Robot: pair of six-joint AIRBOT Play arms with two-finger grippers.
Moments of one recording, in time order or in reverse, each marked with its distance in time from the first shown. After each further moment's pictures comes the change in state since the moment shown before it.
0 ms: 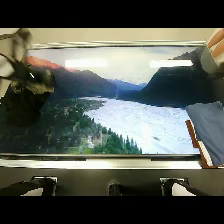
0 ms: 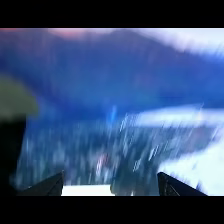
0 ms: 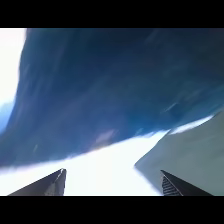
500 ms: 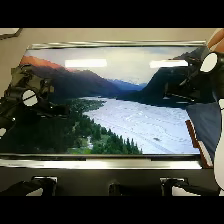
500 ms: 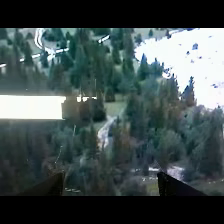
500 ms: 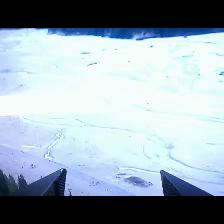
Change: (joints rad) left arm -0.033 0.122 -0.461 -0.157 0.096 -0.125; right arm 0.296 -0.118 -0.059 0.029 0.227 0.011
